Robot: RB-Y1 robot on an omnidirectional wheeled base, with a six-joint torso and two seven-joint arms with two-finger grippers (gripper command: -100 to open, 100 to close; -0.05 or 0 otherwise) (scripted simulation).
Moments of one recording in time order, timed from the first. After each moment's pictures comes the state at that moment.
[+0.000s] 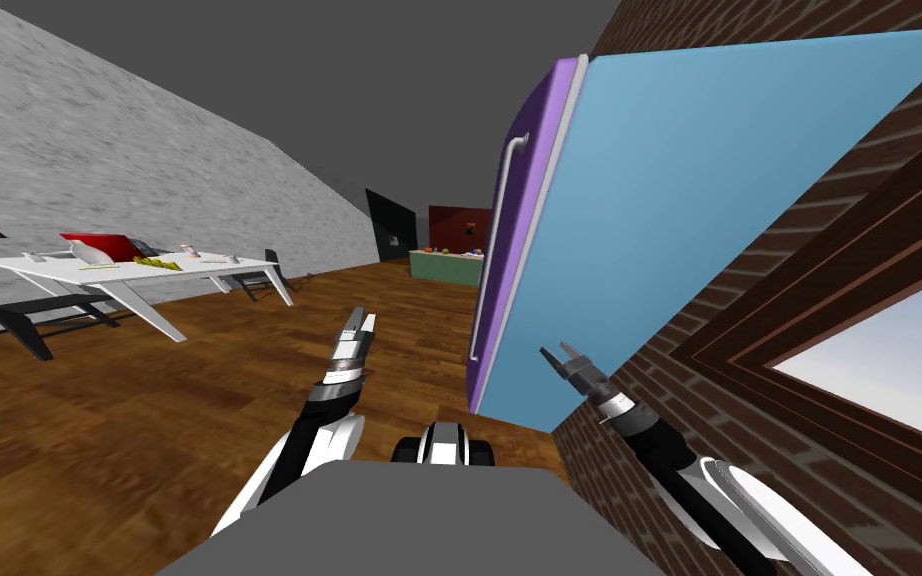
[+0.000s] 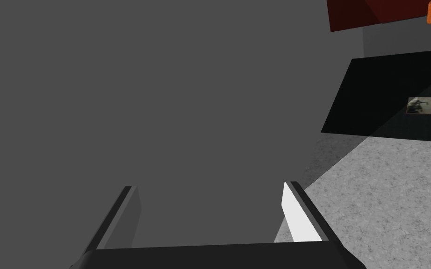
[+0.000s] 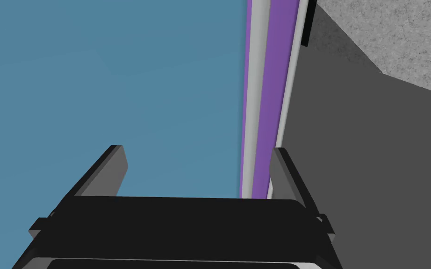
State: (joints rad) left arm 0.48 0.00 -0.01 -2.22 -0.04 -0.52 -0.16; right arm 0.65 -0.64 -0.40 -2.12 0.66 -0.49 0.02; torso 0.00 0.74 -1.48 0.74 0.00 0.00
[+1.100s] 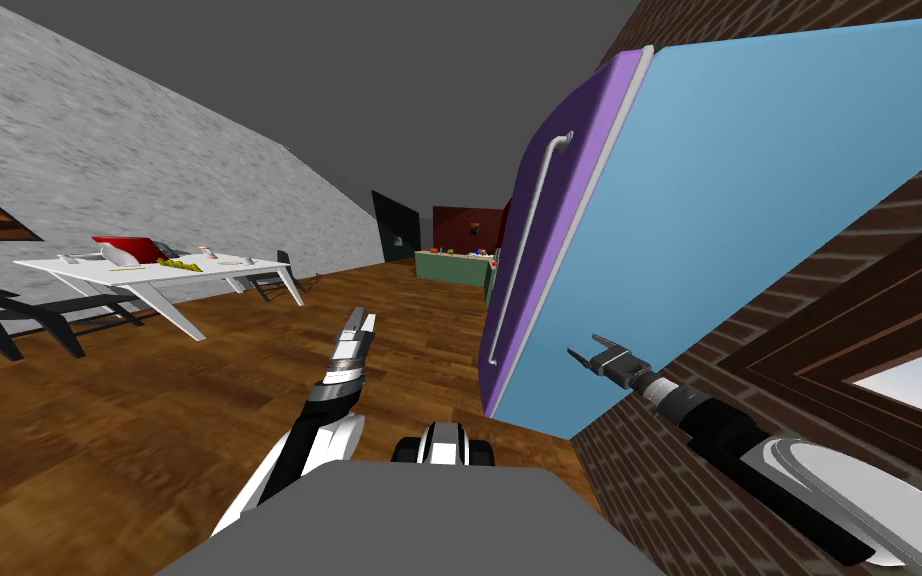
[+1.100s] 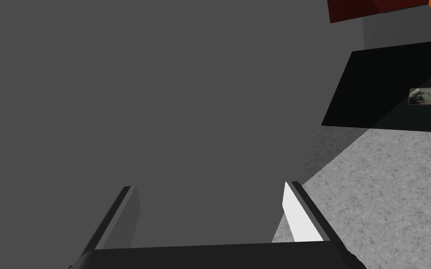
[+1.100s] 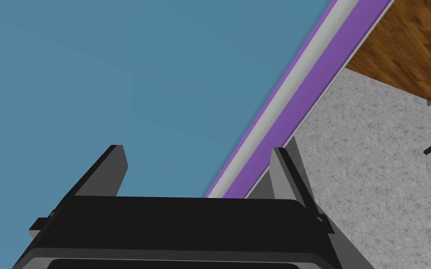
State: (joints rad) left arm 0.48 0.00 -0.01 -2.22 -0.04 -0.52 -0.16; right arm 0.74 -0.92 -0.63 -2.02 0.95 -0.43 -0.01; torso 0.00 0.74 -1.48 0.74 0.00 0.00
